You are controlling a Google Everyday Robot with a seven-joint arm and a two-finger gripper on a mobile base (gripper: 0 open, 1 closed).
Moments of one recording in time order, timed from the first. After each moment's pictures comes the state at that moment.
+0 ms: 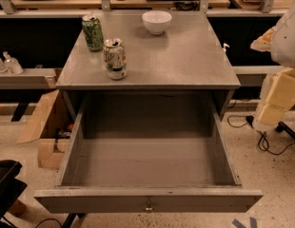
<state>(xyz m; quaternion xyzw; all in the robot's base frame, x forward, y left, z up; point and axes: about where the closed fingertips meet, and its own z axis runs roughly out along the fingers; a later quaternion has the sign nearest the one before) 0.438 -0.216 0.979 -0.60 0.78 -0.04 0.16</state>
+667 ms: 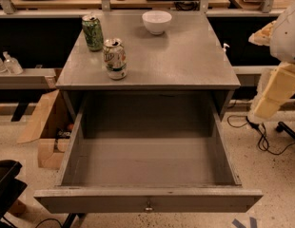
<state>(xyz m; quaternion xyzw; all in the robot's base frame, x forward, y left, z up) 0.453 -0.215 0.982 -0.60 0.77 -0.03 0.20</state>
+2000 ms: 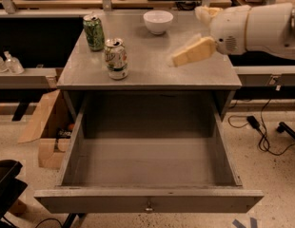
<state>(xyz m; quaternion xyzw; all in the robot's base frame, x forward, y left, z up) 0.604 -0.095 1.002 -0.47 0.65 0.20 0.55</state>
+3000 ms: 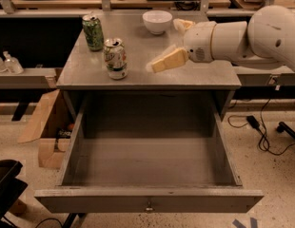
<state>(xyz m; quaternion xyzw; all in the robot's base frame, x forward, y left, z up) 0.650 -0.054 0.953 -0.47 0.65 0.22 0.56</state>
